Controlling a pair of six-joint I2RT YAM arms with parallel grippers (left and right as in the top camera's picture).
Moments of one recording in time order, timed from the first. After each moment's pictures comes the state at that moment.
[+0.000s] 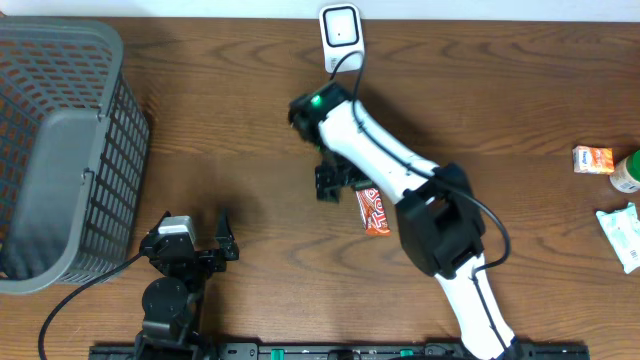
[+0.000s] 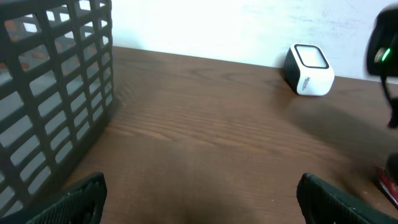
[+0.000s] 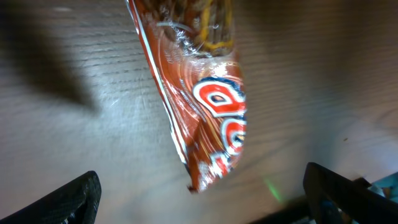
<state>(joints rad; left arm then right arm) -0.17 0.01 0.08 -0.28 -0.17 -0.16 0.69 2.34 1.99 -1.58 0.17 0.71</state>
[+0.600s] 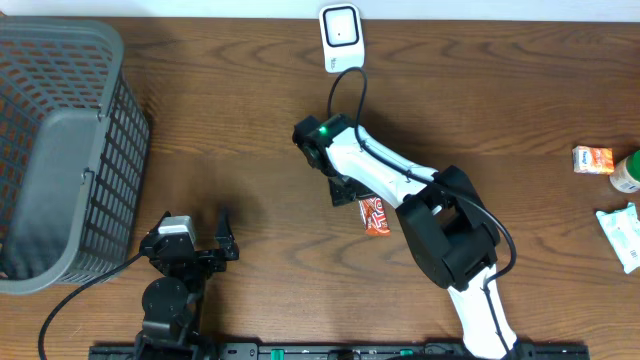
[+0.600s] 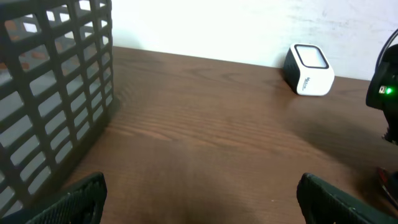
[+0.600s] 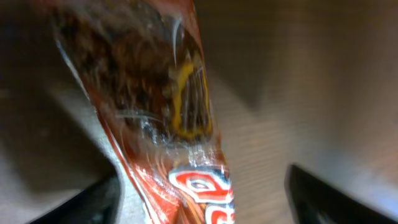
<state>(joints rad) -0.17 0.01 0.08 -0.28 -0.17 -0.16 0.69 2.25 1.68 -1.23 0.35 0.65</state>
